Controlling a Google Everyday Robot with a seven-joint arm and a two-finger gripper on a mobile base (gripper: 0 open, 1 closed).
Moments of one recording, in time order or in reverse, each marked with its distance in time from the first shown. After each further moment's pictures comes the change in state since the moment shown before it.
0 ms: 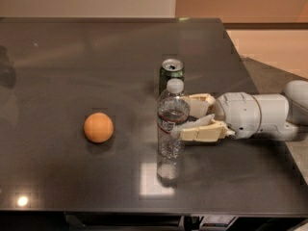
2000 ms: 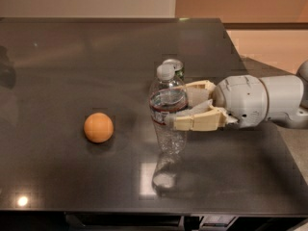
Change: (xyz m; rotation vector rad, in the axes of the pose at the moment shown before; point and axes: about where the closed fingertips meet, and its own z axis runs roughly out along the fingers) arm -0.039 0.007 0.013 0.059 0.109 -0.015
